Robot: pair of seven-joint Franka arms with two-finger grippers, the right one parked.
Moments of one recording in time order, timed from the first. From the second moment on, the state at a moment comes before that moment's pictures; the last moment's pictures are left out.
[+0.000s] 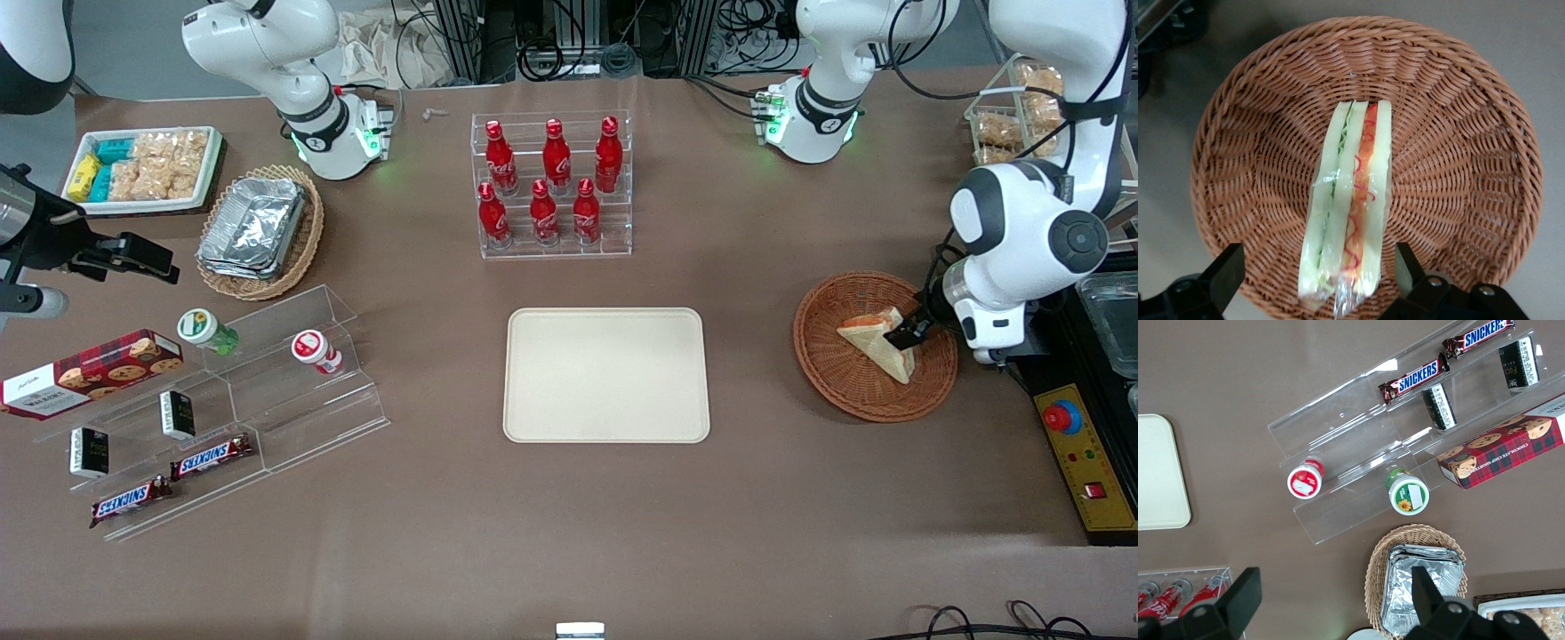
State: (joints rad) arm -0.05 0.14 0.14 -2.29 -0.06 2.33 -0.72
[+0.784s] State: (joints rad) arm -0.05 0.24 0.14 -2.32 -0.08 2.45 -0.72
